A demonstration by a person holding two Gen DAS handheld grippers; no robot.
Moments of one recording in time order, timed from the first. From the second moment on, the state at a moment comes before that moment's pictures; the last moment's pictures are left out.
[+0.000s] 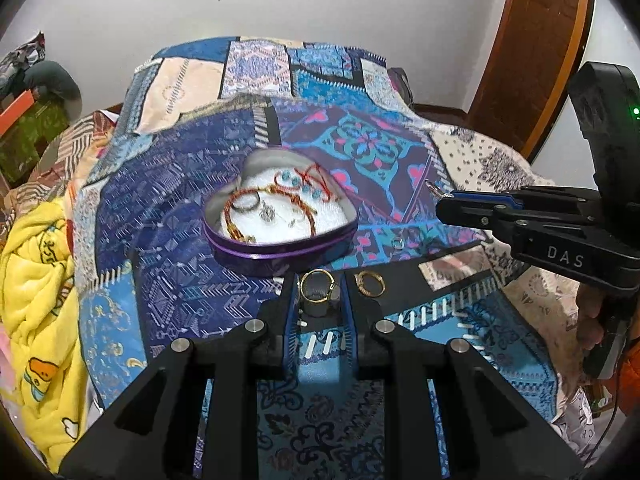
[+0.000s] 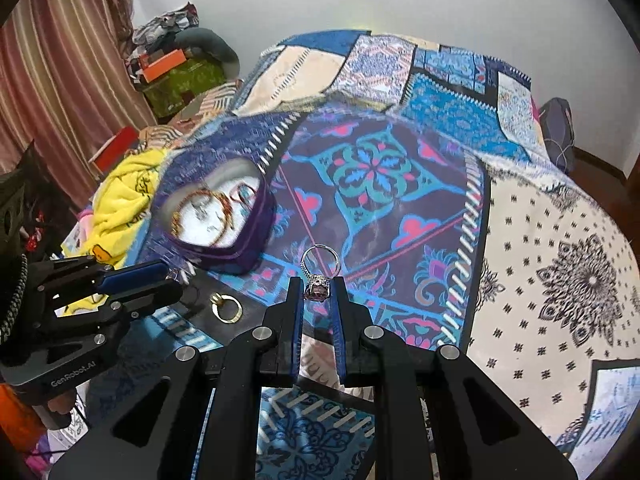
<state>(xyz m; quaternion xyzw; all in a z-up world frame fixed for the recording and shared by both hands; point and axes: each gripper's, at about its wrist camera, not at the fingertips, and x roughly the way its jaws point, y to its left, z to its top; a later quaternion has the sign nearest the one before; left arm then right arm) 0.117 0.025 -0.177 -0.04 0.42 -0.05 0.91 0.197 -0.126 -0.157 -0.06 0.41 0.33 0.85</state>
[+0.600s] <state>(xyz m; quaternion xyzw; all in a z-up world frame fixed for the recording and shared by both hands) 0.110 0.038 -0.125 -0.01 0.35 -0.02 0.94 0.183 -0.103 -0.106 -0.06 0.35 0.36 0.86</state>
